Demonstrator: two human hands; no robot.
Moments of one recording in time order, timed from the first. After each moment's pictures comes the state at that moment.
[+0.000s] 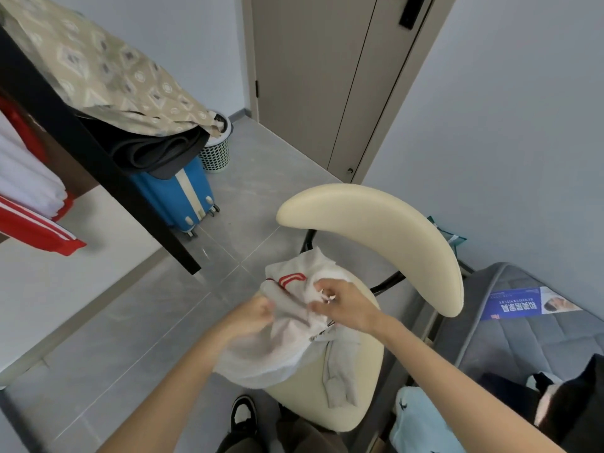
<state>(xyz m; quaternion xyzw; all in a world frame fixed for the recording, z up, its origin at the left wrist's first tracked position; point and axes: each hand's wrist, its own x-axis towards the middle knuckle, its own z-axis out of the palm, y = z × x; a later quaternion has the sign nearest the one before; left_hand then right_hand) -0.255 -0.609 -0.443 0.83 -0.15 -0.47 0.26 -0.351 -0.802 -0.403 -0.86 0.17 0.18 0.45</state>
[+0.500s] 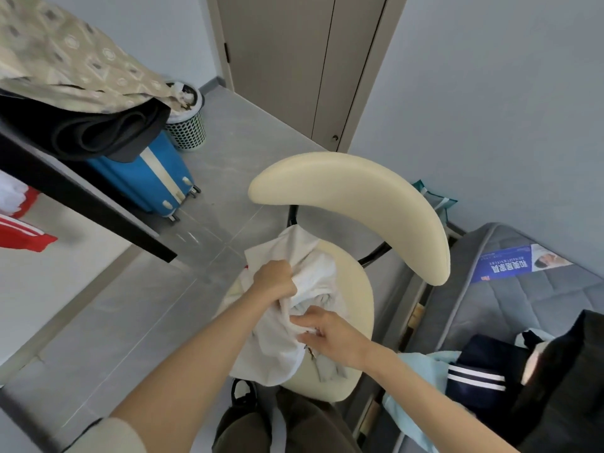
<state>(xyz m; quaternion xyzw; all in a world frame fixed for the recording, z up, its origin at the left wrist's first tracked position) -0.262 -0.720 -0.468 0.88 -0.24 -0.40 0.04 -0.421 -0.793 -0.447 -0.85 0.07 0.20 0.48</state>
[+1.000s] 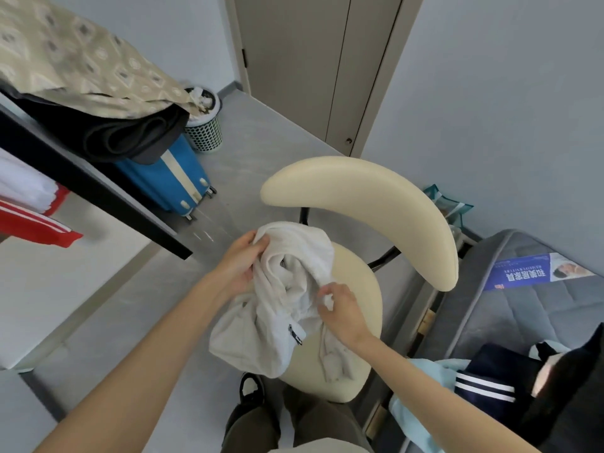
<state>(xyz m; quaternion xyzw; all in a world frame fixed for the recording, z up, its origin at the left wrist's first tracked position) -0.237 -0.674 -0.405 0.63 0.11 -0.42 0.65 -0.407 -0.800 -0.457 -0.83 0.31 0.12 0.45</state>
